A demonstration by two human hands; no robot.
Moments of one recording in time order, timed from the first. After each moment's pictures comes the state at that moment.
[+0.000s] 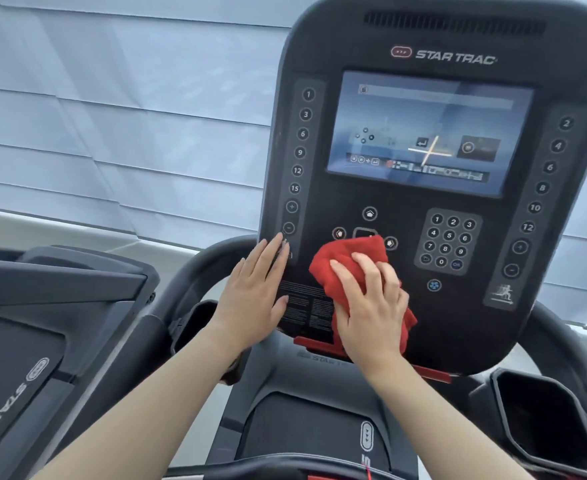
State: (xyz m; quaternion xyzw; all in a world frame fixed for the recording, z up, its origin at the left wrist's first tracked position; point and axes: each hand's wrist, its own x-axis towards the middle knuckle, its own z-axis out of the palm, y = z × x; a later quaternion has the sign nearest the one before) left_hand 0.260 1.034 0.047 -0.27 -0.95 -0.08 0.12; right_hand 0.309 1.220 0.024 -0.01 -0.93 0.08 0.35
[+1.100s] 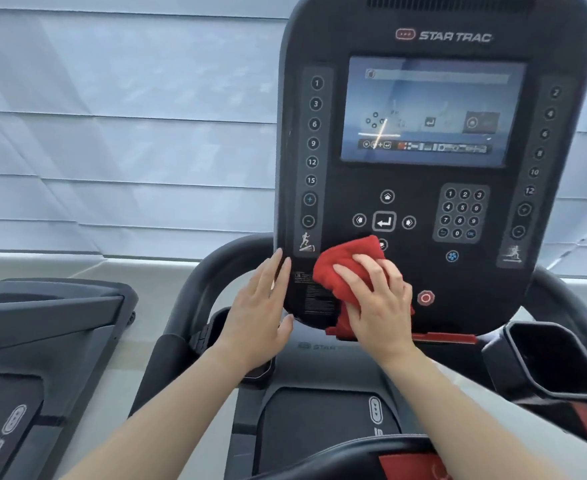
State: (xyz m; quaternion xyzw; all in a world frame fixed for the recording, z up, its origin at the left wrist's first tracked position) left_hand 0.256 0.980 0.026 -0.35 -0.92 -0.13 0.09; right_hand 0.313 1.181 0.008 -0.03 -0.94 0.05 0.35
